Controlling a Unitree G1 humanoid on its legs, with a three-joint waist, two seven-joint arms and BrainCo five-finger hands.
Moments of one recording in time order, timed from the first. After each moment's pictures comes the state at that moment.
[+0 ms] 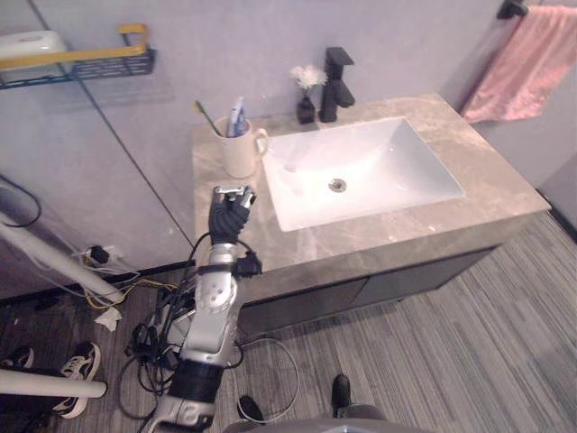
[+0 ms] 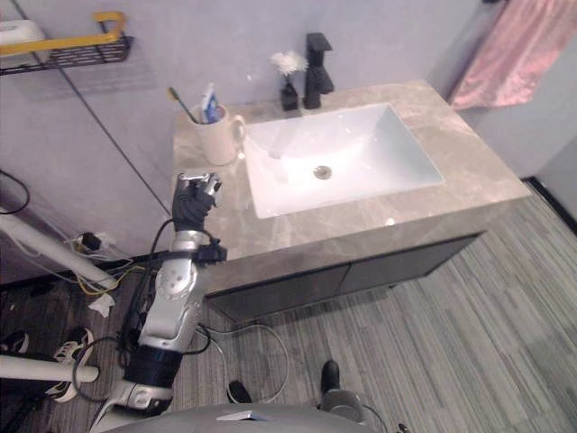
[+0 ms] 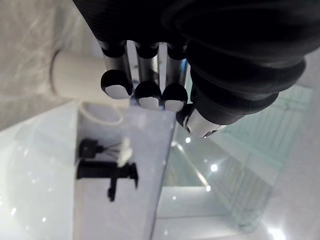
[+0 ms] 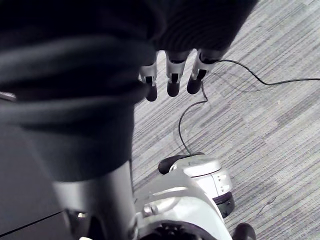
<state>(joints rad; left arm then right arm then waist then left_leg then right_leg) -0.07 0.13 -0.10 -0.14 -0.14 -0.28 0.18 0.31 -0.08 -0.25 1.06 0.14 -0.13 -0.02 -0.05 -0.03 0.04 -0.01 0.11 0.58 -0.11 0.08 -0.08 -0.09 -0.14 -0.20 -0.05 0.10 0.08</state>
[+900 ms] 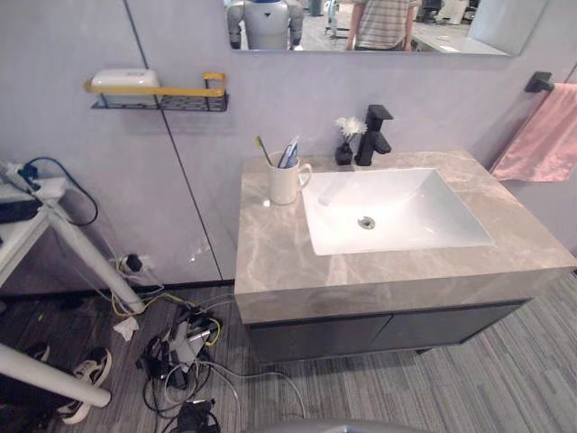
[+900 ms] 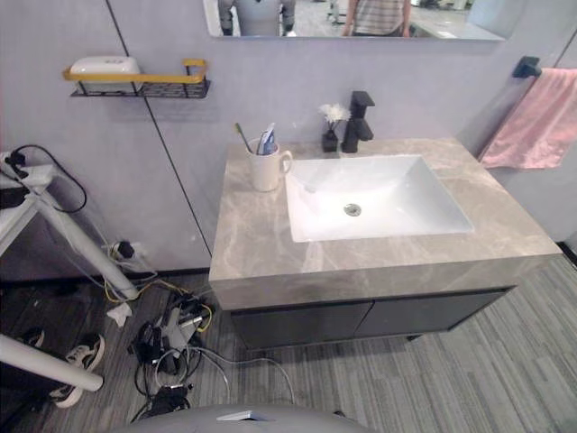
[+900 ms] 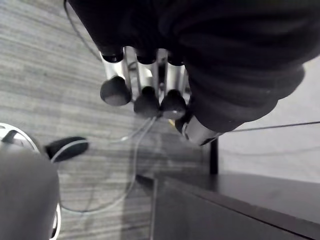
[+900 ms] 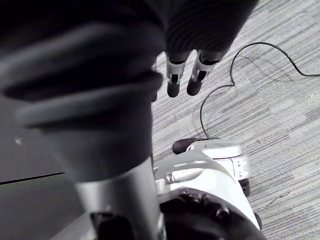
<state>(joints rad) 0.15 0.08 0.24 1.06 0.03 -0.11 0.10 0.28 -0.09 -0.24 1.14 0.09 -0.09 -0.02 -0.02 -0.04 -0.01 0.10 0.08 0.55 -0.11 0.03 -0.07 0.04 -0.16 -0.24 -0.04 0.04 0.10</state>
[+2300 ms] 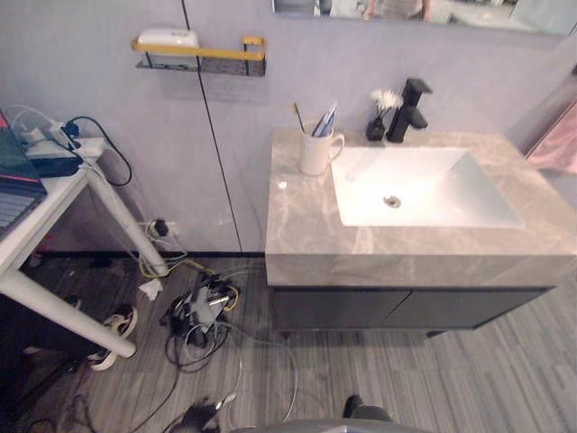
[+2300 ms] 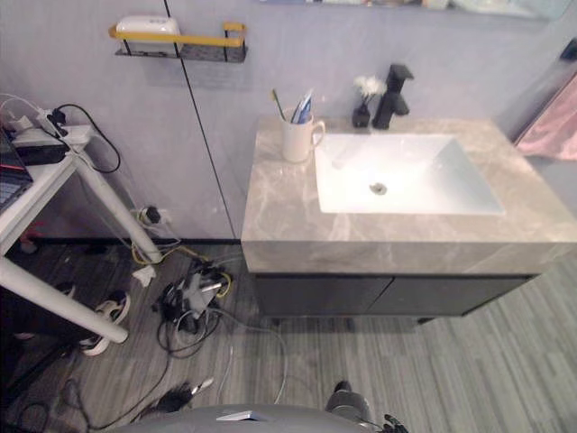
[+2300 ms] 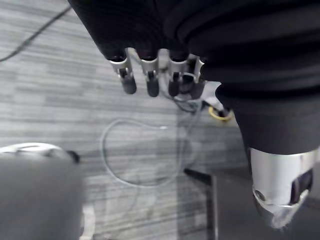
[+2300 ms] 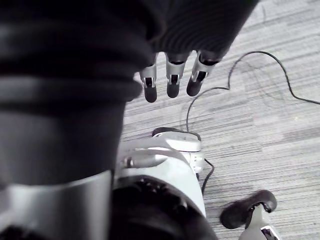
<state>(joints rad) 0.01 0.12 0.03 1.08 0.01 -0.04 0.03 0.20 -0.13 -0.19 1.14 0.03 -0.06 0.04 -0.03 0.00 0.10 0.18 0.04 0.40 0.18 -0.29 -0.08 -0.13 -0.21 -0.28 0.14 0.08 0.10</state>
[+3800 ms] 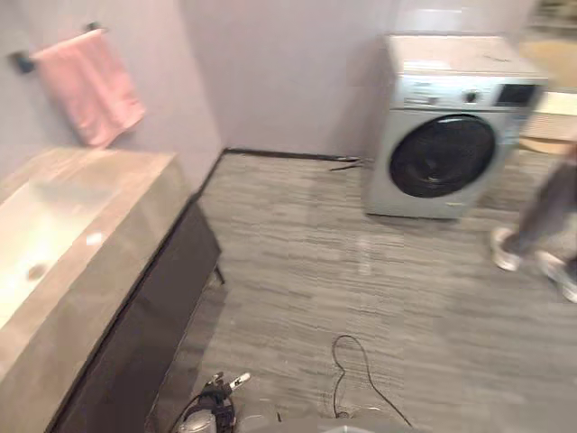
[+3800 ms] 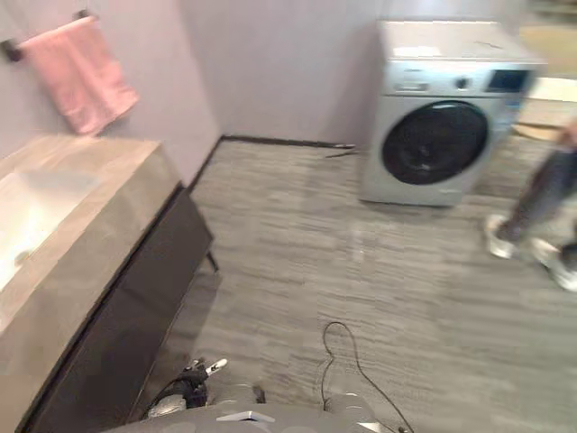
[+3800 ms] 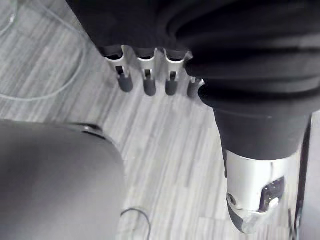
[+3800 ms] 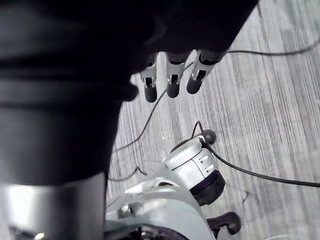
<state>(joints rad) 0.05 0.06 0.22 1.12 0.01 -0.09 0.01 0.21 -0.14 -0.30 1.21 0.06 -0.08 0.07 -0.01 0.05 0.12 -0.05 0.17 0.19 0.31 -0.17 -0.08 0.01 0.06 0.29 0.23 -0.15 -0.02</state>
